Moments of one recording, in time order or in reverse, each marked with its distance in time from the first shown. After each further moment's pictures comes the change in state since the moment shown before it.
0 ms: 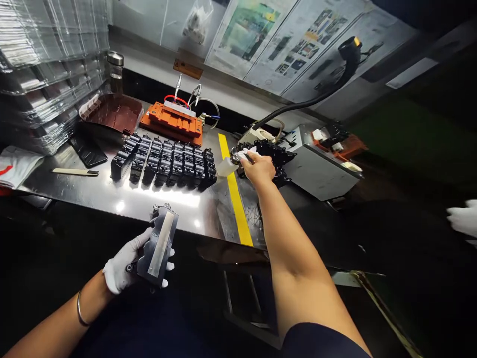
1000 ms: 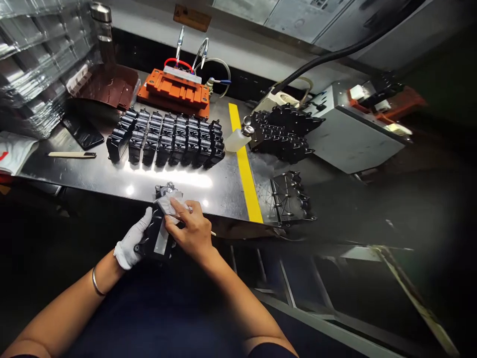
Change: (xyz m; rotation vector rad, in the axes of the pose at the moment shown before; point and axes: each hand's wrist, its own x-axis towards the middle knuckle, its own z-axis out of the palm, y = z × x) left_hand 0.010 -0.003 0.001 0.108 0.176 0.104; right_hand -0.265 -0.091 0.047 0.389 -0.081 -0.318
